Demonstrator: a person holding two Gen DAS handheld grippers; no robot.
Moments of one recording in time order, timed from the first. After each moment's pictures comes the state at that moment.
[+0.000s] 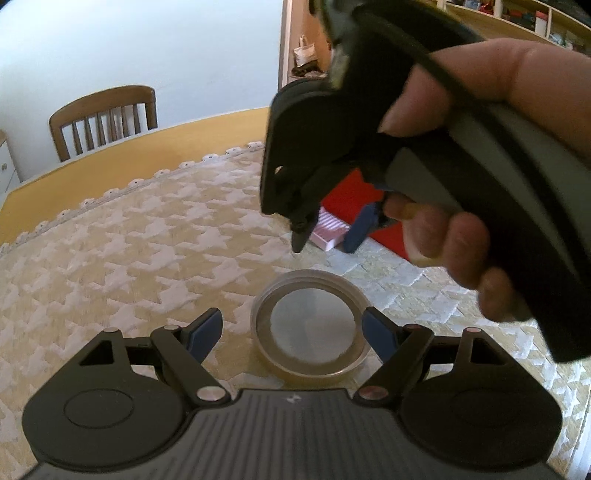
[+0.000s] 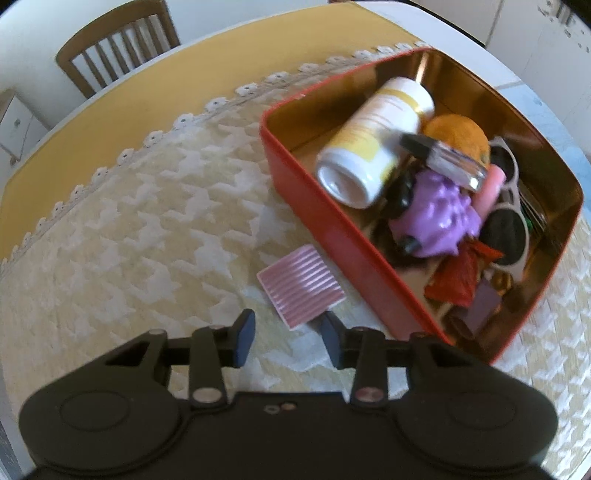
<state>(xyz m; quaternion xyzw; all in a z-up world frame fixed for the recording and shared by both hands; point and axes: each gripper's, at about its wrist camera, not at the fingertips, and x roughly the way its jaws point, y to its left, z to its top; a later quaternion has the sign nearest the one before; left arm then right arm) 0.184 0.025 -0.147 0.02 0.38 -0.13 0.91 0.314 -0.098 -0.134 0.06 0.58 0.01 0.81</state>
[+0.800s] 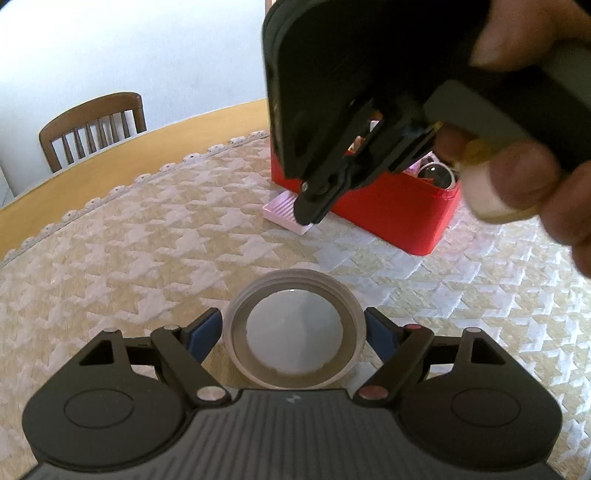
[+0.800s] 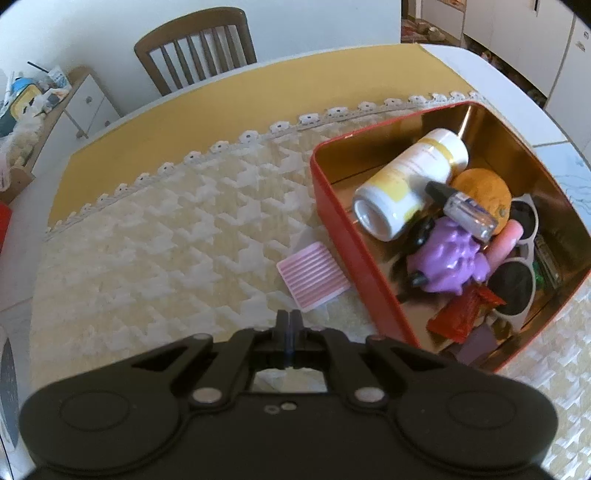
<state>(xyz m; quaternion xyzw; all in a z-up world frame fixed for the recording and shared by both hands) 0.196 0.003 -0.161 0.06 0.39 -0.13 0.91 0.298 -0.117 -0.108 0.04 0.54 0.12 0.83</state>
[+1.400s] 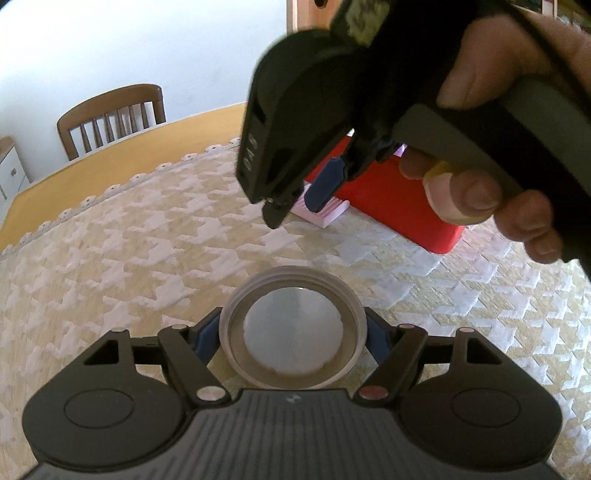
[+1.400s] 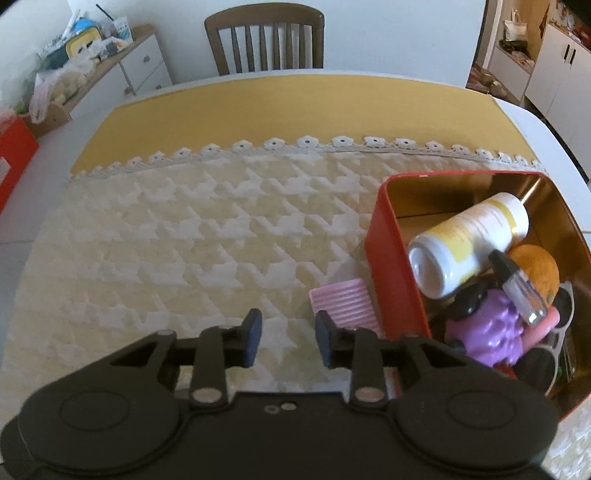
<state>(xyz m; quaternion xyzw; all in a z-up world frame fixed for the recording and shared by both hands) 0.191 0.010 -0.161 0.05 0.39 -0.10 0.91 0.312 -0.087 -0.122 -0.07 0.51 0.21 0.83</state>
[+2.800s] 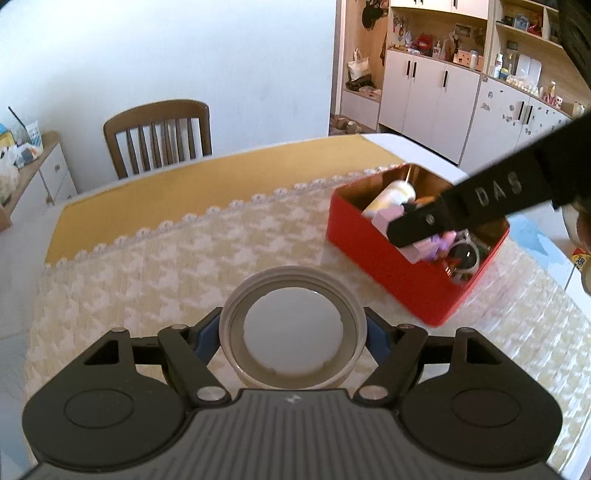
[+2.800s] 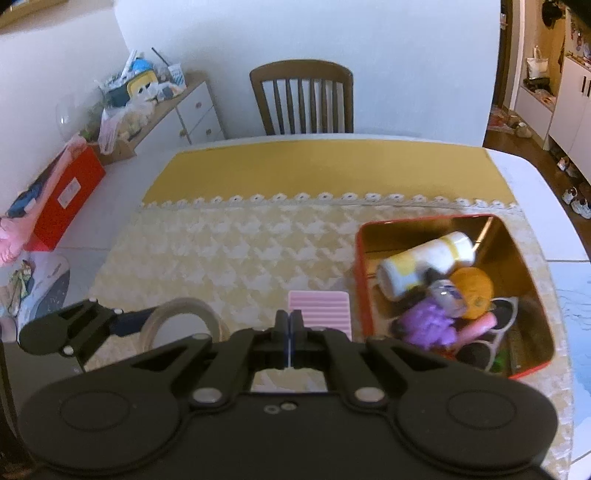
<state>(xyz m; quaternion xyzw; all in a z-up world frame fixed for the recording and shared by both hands) 0.185 0.007 -0.078 0.01 0.37 -0.04 0.93 0.253 -0.160 -0.029 -0.05 0.44 0.28 0.85</state>
